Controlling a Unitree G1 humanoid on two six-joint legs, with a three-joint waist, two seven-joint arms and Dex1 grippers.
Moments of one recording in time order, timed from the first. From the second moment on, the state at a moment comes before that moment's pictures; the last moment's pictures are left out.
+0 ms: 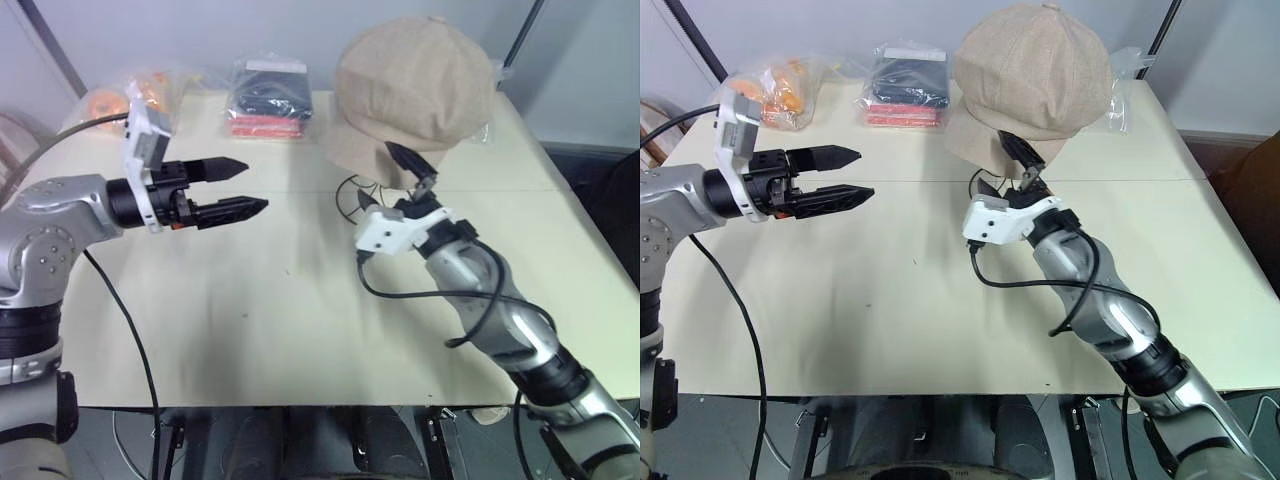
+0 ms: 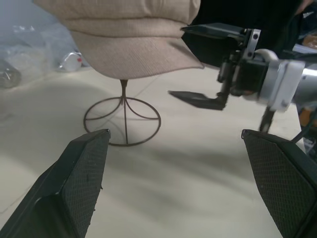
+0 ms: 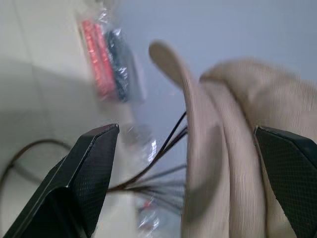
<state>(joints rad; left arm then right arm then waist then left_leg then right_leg) -0.64 0.86 0.16 -0.16 -0.84 0.82 -0.96 -0.50 -0.60 0.42 -0.32 -0.66 0.21 0.14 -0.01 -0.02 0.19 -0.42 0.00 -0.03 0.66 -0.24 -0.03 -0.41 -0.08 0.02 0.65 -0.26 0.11</state>
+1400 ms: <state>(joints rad) -0.71 0.82 0.17 -0.13 -0.80 0.80 -0.98 -0.74 -0.83 0.15 0.49 -0.37 -0.88 0.32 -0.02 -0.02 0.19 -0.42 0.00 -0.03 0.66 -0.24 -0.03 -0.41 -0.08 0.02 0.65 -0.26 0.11</state>
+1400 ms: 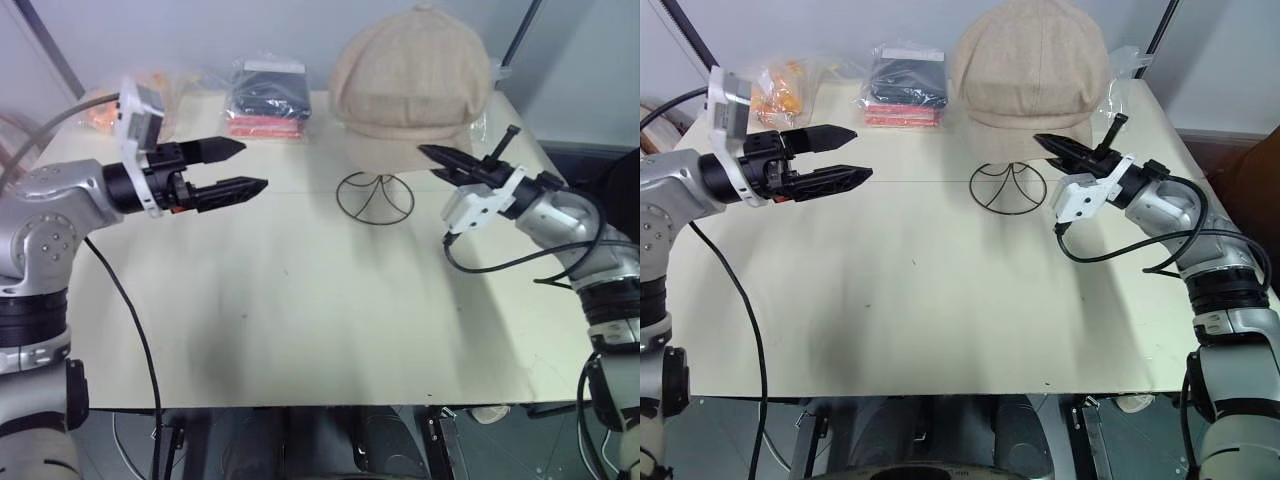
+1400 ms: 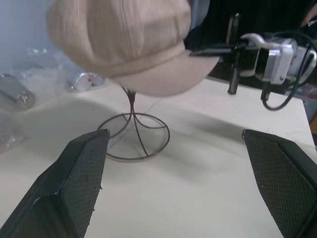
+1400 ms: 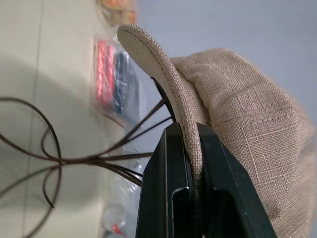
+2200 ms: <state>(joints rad) -0.83 0.81 0.13 -0.01 -0.73 0.73 -1.11 -0.36 -1.24 -0.36 -0.09 0.80 0.48 1.02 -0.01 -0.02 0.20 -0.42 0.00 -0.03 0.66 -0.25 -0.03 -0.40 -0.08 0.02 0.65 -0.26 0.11</state>
